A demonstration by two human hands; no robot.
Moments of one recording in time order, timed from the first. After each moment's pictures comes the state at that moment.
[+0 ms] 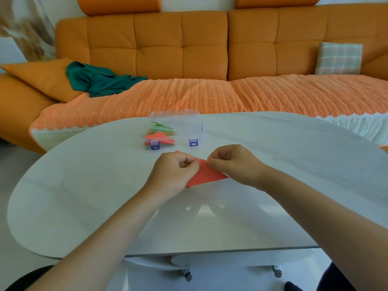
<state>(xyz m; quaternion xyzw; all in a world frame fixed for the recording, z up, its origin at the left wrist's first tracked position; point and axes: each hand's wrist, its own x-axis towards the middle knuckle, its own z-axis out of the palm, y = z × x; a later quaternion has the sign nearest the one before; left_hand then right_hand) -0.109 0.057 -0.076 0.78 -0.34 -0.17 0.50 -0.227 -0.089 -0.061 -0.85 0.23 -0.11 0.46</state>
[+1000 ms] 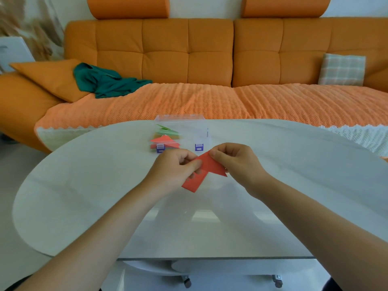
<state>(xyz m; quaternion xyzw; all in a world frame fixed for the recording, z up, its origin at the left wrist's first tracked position) -0.090 0.061 -0.063 0.76 -0.40 -0.17 0.48 -0.212 -0.077 -0.061 -0.75 0.24 -0.23 0.57</state>
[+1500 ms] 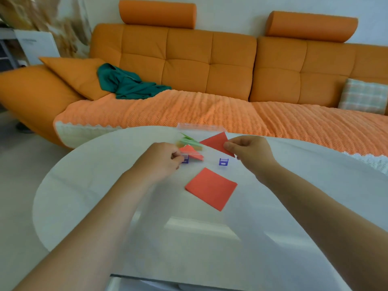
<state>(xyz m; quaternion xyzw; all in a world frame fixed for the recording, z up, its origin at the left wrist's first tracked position) 0.016 0.092 -0.055 0.87 -0.39 -0.04 0.30 -0.135 -0.098 -0.038 -0.79 0.29 -0.27 0.47</state>
